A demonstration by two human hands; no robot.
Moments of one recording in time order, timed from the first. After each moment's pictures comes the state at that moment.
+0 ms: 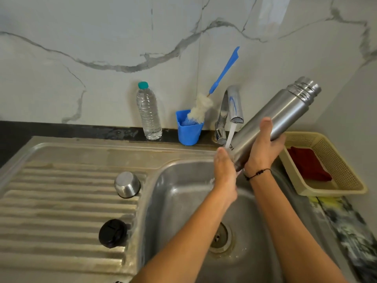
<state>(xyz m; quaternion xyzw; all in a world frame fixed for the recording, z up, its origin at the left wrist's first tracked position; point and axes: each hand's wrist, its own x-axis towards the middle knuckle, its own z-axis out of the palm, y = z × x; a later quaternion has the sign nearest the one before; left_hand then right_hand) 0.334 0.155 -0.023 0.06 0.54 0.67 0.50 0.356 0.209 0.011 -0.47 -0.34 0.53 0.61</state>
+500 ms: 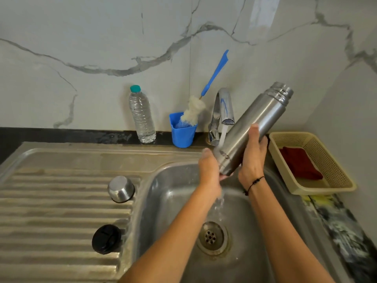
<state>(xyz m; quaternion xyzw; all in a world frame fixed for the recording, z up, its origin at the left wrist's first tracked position) 0.309 0.155 -0.021 0.07 0.57 0.65 0.50 0.366 0.197 0.008 -0.44 -0.38 0.61 0.54</state>
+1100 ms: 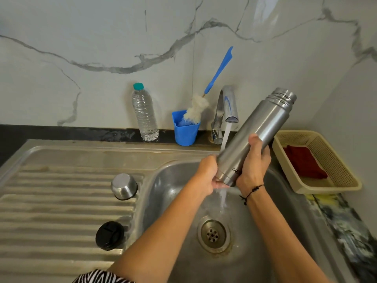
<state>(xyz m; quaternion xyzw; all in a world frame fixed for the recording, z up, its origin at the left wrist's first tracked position) 0.292 0.147 -0.019 0.10 0.61 0.53 0.59 0.365 0.185 -0.008 -0.46 -0.34 0.60 0.56</state>
